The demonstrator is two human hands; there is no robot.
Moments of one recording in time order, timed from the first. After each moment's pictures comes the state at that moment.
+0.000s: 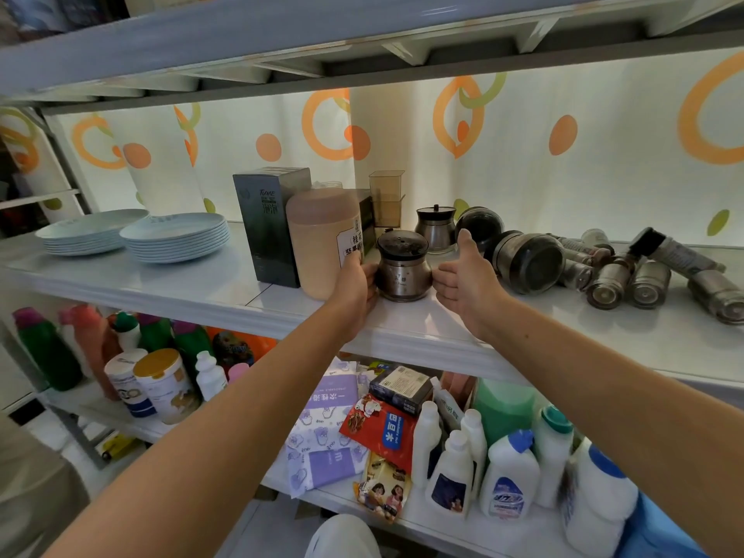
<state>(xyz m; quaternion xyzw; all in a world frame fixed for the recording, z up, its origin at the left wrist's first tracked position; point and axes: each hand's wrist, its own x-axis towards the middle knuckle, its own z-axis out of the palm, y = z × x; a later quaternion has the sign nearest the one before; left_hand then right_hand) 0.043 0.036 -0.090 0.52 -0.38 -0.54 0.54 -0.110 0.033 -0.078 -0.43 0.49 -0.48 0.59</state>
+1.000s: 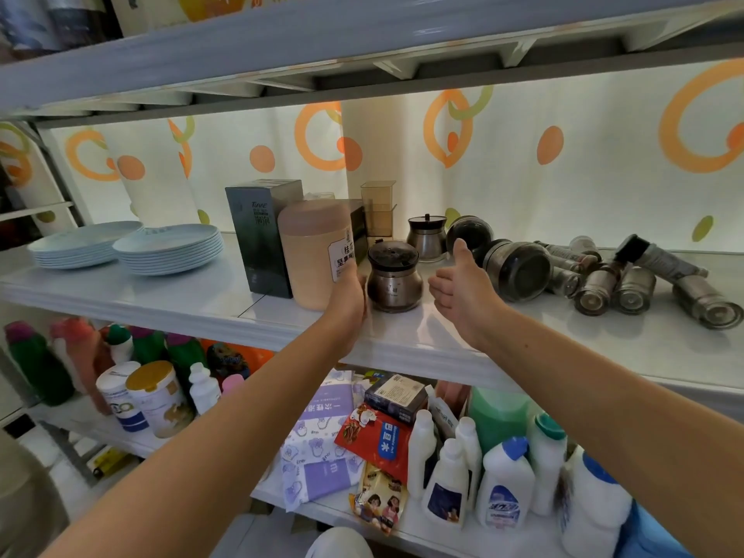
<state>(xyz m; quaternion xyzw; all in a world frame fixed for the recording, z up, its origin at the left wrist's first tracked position) 0.036 0.050 -0.086 0.55 -0.37 -0.49 0.57 -0.116 0.044 -0.072 -0.43 0.50 -0.48 0.58</state>
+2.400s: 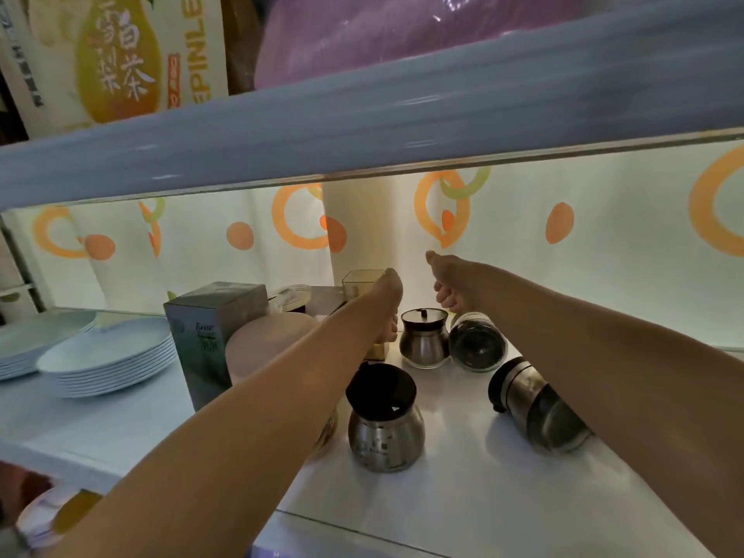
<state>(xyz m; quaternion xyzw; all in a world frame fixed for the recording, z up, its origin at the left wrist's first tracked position) -0.008 -0.160 0.011 0.66 -0.39 -0.51 0.39 -0.128 -0.200 0.029 -0.55 0.65 -0.28 0.44</state>
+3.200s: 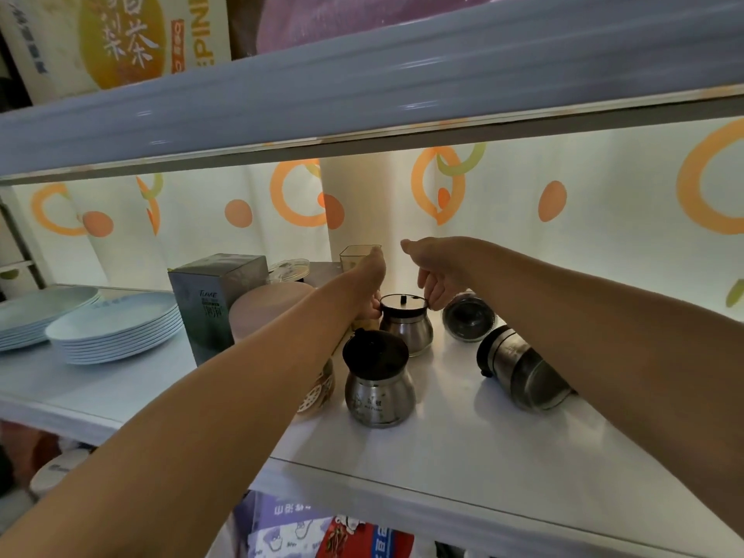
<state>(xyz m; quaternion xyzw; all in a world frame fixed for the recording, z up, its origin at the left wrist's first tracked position) 0.006 -0.138 0.007 0.63 -0.42 -0.51 0.40 -0.112 -0.158 0.033 -0.58 0.64 -0.18 0.47</state>
